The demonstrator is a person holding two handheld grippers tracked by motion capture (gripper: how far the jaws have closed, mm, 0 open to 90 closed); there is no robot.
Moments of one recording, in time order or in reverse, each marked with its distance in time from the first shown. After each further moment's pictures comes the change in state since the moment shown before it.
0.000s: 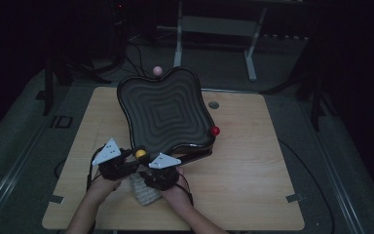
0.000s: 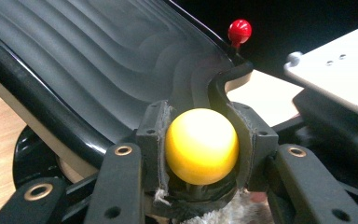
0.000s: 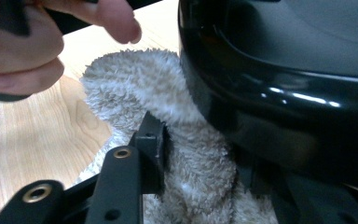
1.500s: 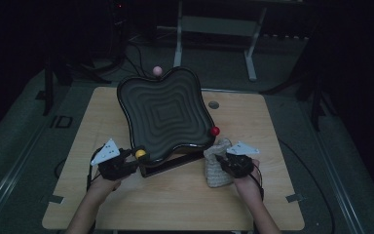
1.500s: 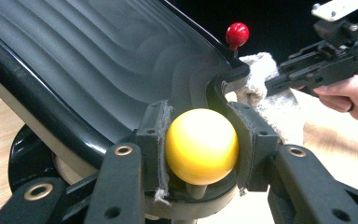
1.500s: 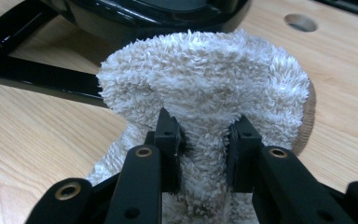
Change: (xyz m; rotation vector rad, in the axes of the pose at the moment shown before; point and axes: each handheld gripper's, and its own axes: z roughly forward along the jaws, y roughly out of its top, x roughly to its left) left arm 0.002 -0.002 0.000 -0.020 -0.015 -0.014; right arm -0.142 -0.044 -0.152 0.105 -0.342 0.073
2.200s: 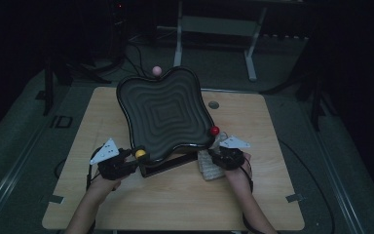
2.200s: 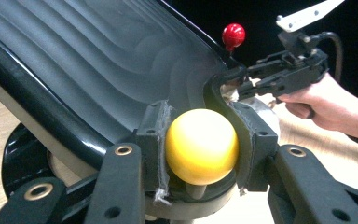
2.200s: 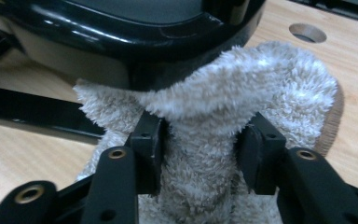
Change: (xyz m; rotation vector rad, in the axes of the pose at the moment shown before) left arm 0.001 0.001 0.000 0.006 -0.013 -0.007; right arm -0.004 0.005 0.041 -0.050 -0.014 0.016
